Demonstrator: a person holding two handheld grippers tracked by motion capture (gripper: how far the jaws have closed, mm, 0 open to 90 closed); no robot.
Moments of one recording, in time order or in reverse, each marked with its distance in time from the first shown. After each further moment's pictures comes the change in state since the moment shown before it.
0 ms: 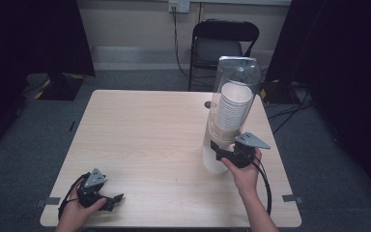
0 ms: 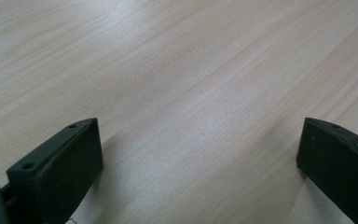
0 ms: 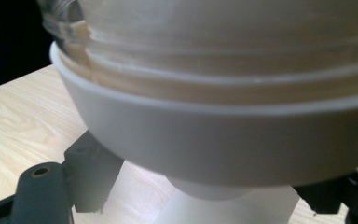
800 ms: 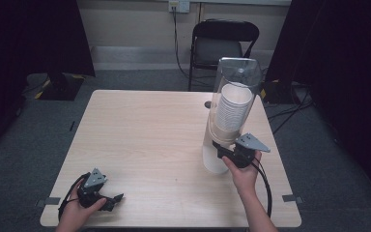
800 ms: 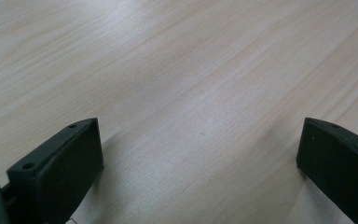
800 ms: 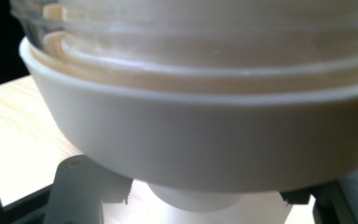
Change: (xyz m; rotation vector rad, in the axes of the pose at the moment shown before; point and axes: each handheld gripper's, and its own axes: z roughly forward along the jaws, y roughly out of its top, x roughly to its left) left arm 0.000 0.000 0.000 -0.002 0.001 -0.001; right arm -0.004 -0.007 0.004 -0.070 -0.015 -0.046
